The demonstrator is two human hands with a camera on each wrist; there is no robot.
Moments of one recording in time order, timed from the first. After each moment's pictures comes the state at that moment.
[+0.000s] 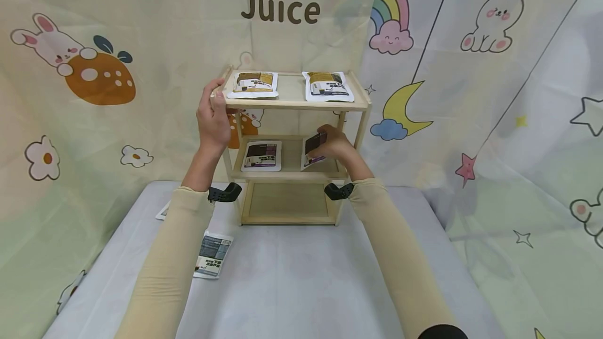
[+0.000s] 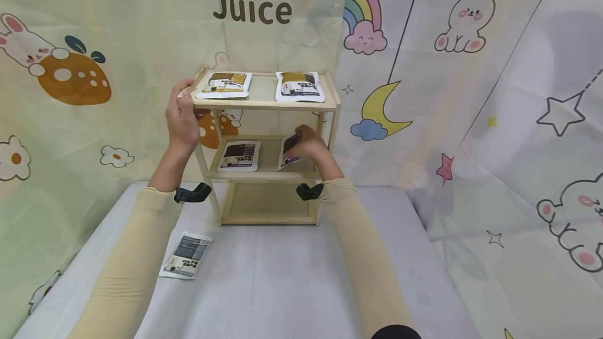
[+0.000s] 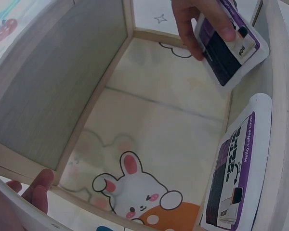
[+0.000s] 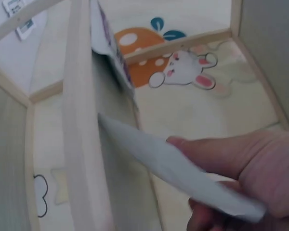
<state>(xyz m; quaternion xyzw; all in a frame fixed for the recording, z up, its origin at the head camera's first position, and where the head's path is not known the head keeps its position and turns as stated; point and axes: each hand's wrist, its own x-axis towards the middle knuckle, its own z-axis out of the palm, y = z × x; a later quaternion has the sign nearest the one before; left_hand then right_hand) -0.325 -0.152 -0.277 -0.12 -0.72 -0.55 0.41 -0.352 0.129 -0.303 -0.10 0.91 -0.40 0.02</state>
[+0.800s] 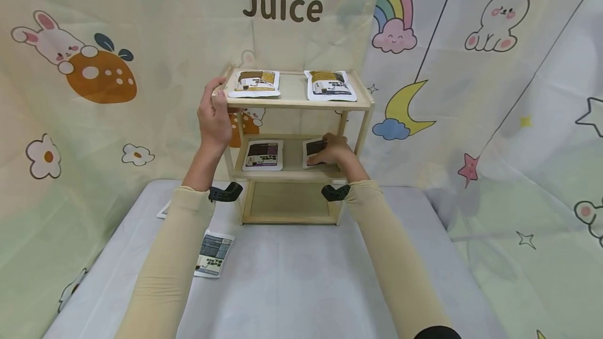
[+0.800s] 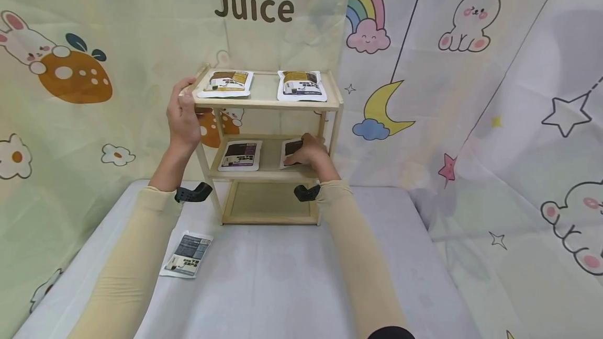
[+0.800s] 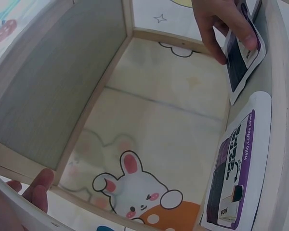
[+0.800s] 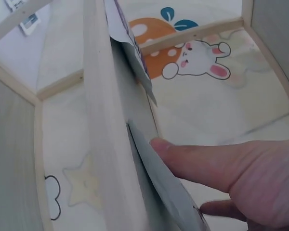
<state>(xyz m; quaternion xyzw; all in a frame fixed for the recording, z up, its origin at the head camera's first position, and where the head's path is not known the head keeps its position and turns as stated) -0.289 -0.138 -0.256 -0.12 -0.72 -0.55 0.40 -0.363 0.128 -0.322 -0.02 0.95 -0.32 0.07</state>
